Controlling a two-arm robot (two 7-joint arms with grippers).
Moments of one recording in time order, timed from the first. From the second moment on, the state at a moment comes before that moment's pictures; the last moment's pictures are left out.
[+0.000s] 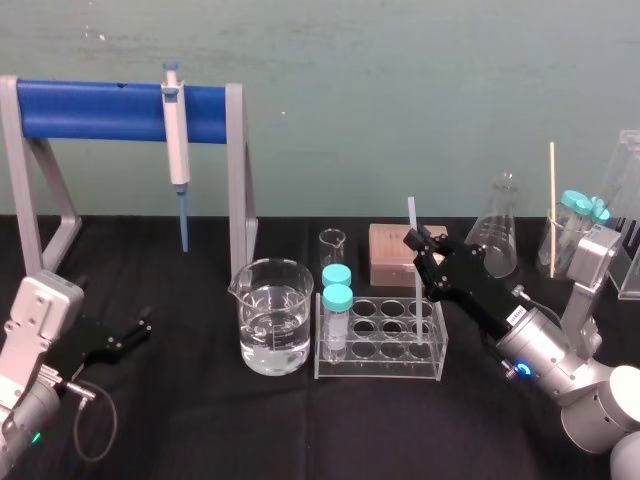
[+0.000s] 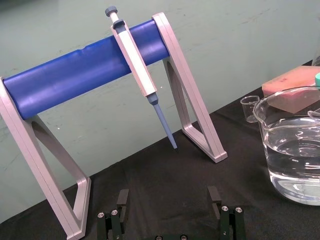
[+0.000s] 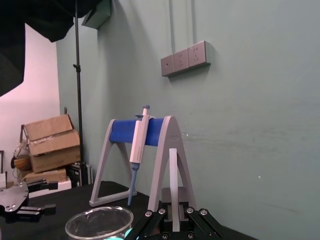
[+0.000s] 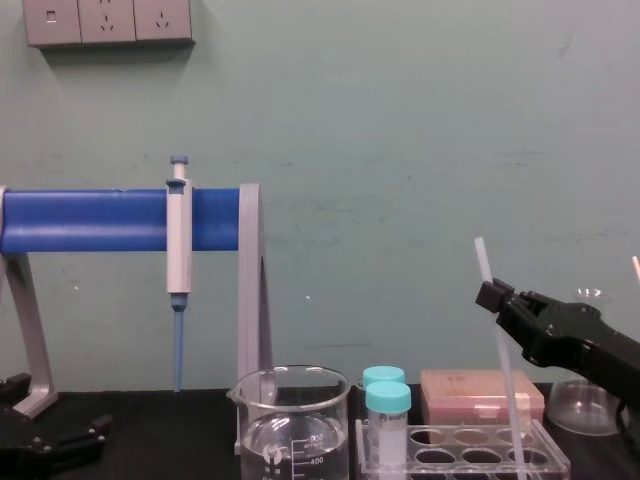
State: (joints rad) left arm -0.20 0.60 0.45 -1.41 -0.25 -0.12 0.03; right arm 0.56 0.21 -0.26 -0.73 0.62 -0.54 0.92
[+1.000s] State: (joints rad) left arm -0.20 0.60 0.45 -1.41 -0.25 -0.12 0.03; right arm 0.62 0.18 -0.25 -0.59 0.60 -0.51 0.95
